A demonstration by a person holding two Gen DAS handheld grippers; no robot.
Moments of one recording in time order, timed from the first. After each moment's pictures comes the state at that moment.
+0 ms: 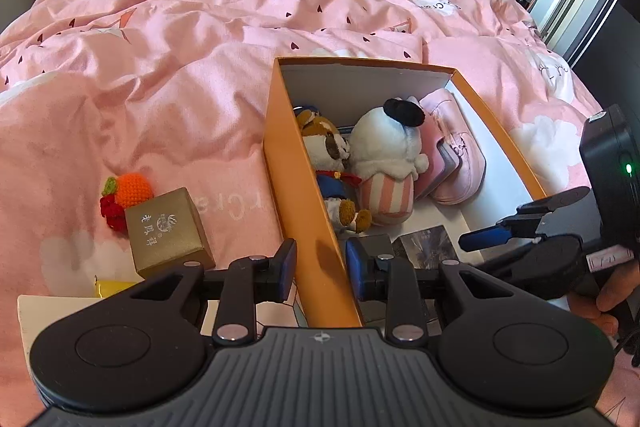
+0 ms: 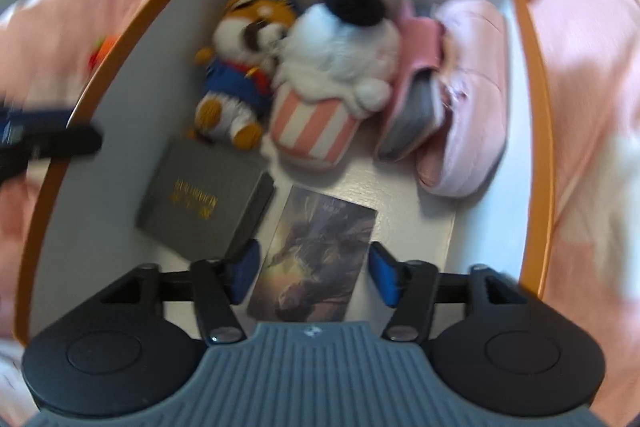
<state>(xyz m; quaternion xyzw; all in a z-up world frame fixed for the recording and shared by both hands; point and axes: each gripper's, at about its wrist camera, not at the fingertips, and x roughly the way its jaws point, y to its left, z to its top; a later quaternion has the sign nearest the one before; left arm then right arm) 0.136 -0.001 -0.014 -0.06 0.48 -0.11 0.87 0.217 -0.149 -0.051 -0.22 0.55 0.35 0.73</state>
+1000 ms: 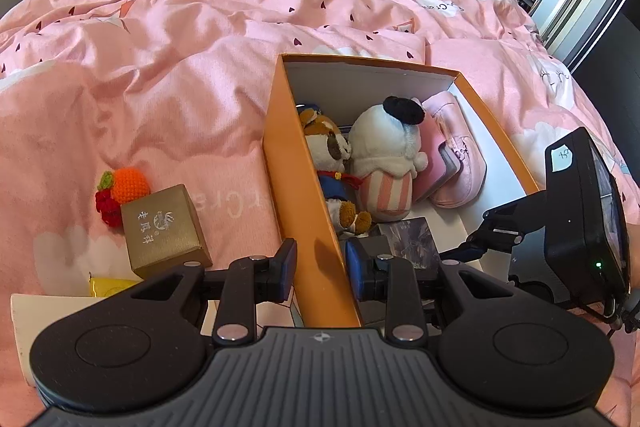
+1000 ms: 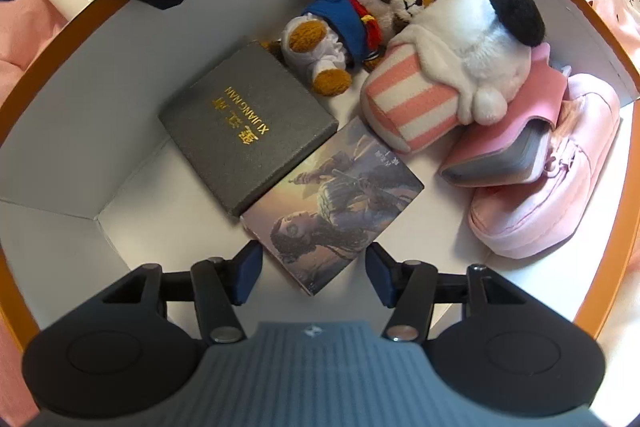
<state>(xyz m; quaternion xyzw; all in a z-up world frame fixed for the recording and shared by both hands) 0.140 0.002 -0.017 -0.07 0.49 -0.11 0.87 0.202 -0.145 -0.075 -0.38 0.50 0.45 0.63</state>
